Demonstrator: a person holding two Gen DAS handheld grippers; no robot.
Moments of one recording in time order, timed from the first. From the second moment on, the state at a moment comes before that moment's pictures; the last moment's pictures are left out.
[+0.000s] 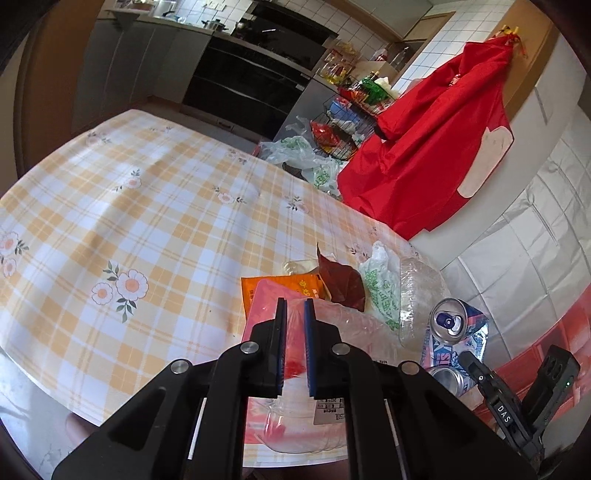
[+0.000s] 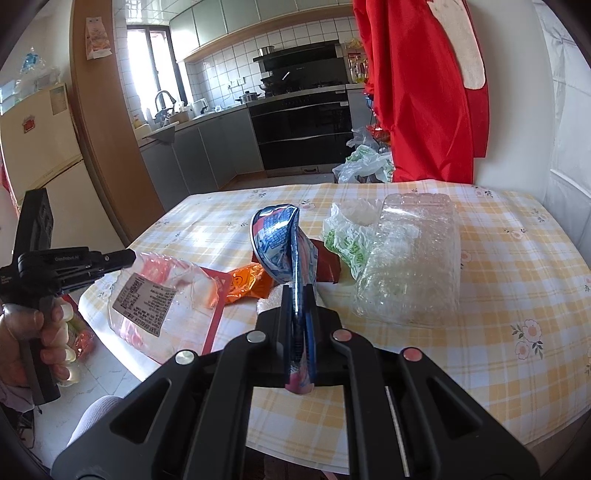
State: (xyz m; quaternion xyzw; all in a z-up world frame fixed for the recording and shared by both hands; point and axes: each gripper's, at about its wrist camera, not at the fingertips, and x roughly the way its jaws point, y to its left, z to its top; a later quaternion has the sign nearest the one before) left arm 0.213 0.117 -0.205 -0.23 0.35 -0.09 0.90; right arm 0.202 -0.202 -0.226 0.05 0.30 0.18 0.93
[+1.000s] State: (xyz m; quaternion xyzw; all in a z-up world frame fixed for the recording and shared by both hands) left arm 0.061 0.013 -0.211 -0.17 0.40 -0.18 0.88; right arm 0.068 -0.254 -0.160 0.07 0.23 0.16 0.96
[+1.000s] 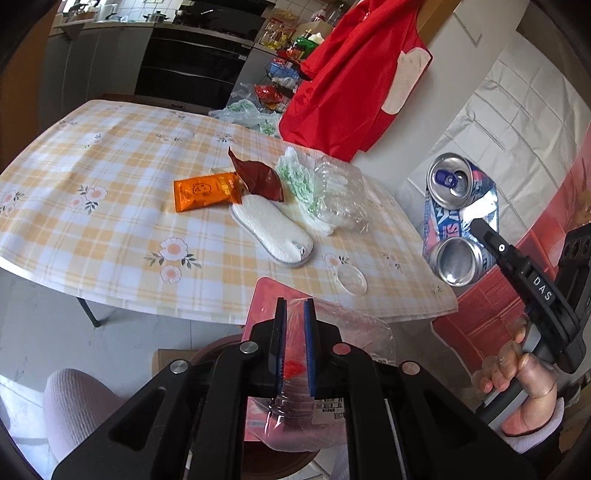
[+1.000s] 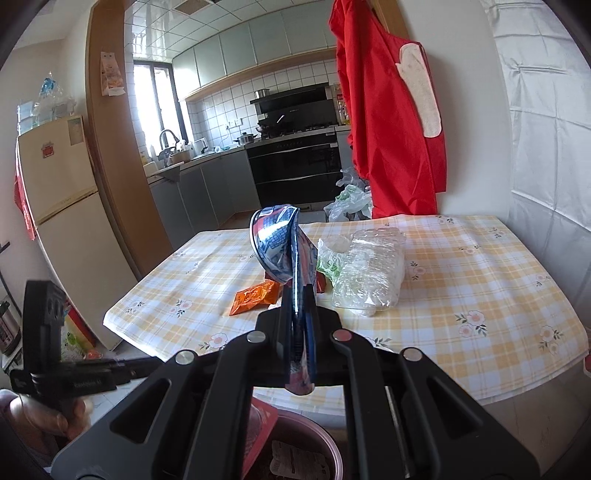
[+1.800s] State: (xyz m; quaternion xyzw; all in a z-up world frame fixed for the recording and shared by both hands) left arm 0.039 0.042 -0.185 -0.07 0.34 -0.07 0.94; right arm 0.046 -0.234 -0.190 0.05 0.29 0.17 0.94
